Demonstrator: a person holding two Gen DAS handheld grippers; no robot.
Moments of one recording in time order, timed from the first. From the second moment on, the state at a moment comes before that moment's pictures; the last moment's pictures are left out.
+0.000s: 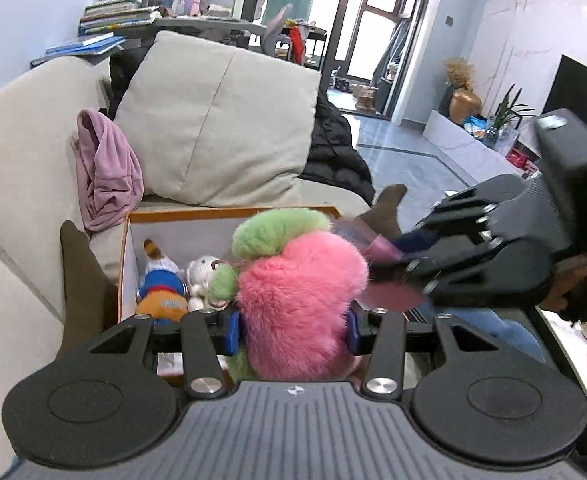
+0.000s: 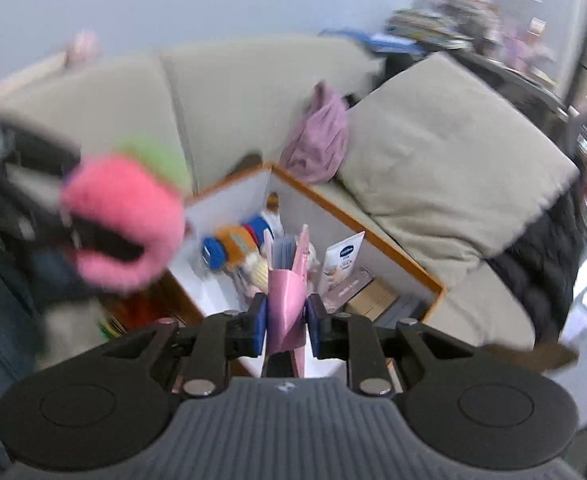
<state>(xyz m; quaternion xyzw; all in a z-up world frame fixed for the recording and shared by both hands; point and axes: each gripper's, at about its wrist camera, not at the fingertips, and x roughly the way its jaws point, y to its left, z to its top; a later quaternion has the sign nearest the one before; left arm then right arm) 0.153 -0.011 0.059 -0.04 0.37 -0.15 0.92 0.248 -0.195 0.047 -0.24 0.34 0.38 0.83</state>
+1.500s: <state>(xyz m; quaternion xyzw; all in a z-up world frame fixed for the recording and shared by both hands) 0.301 -0.096 -0.088 -0.04 0.57 -0.22 0.79 0.309 -0.197 -0.050 -0.54 0.27 0.44 0.67</state>
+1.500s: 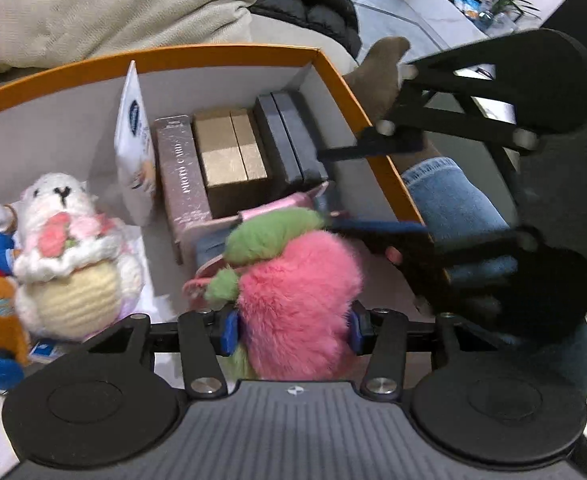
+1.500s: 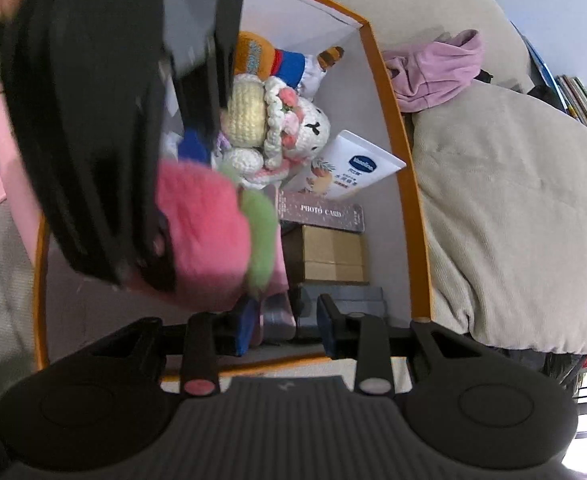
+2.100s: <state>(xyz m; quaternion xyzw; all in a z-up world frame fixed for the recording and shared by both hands) 0.300 -0.101 -0.082 -0.09 0.56 -0.21 0.80 0.264 -0.228 -0.014 -0.51 0.24 0.40 0.72</state>
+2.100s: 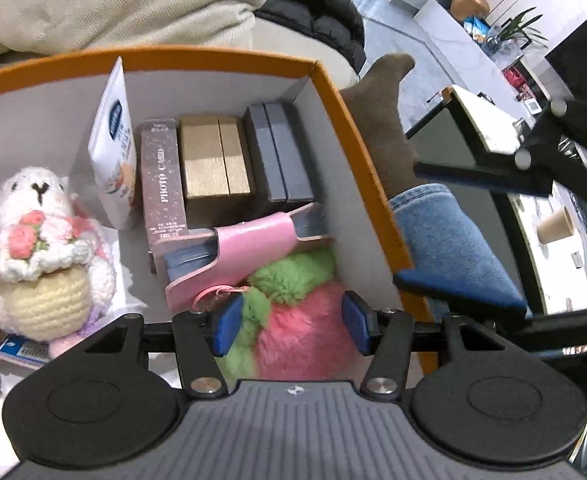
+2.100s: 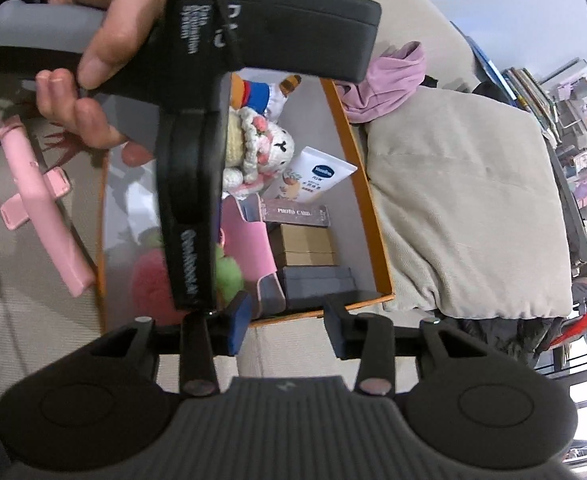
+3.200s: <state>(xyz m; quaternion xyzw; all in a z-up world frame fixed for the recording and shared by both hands) 0.125 0.030 -0.080 -0.06 0.51 0.03 0.86 0.121 -0.205 -0.100 -0.04 0.42 0.33 0.84</state>
